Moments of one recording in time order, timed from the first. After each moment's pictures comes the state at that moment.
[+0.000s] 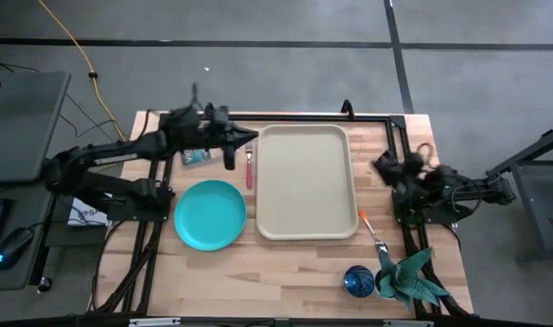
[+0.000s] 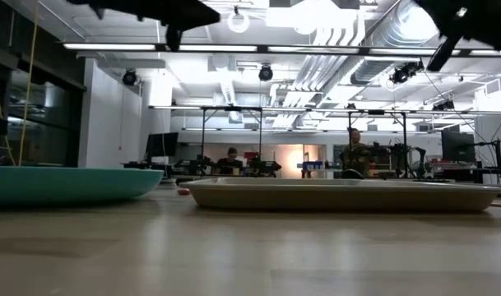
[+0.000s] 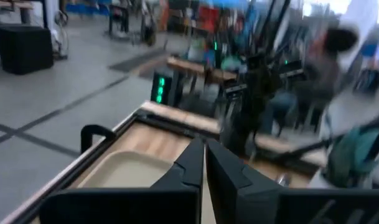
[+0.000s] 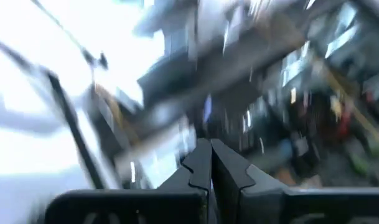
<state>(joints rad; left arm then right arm) 0.47 1.06 0.79 0.19 0.15 -0.20 0.07 0.06 0.01 0.68 0.30 0.45</state>
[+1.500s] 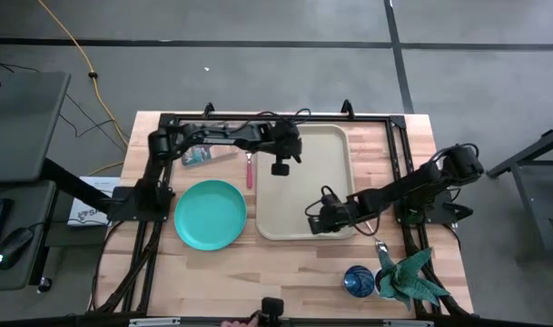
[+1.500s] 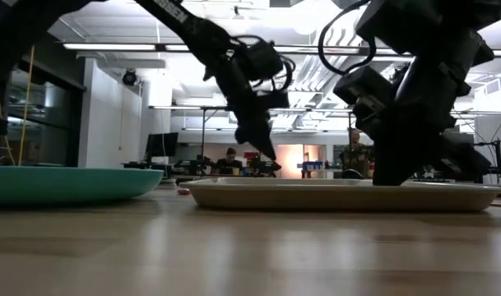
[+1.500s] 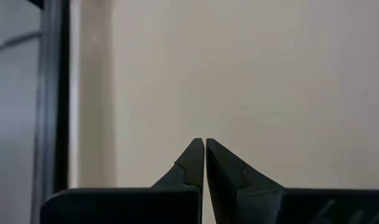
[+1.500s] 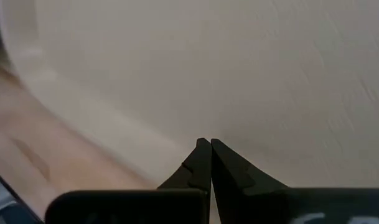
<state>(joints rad) 0.45 2.08 1.53 -0.42 -0.10 0.54 0.26 1.57 0.67 -0.11 0.02 1.54</state>
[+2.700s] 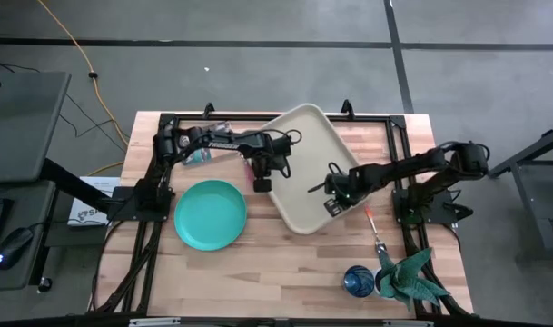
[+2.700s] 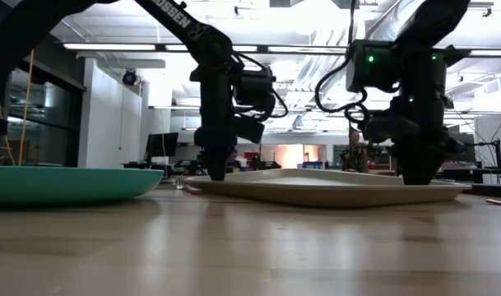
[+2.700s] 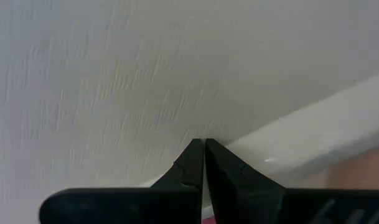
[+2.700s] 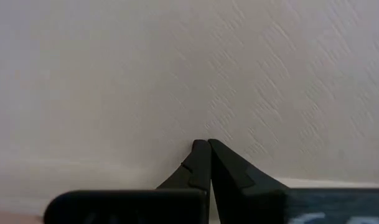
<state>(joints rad) 0.40 2.11 1.50 -0.88 0.02 0.21 -0.08 1.51 0.68 -0.64 0.00 0.88</state>
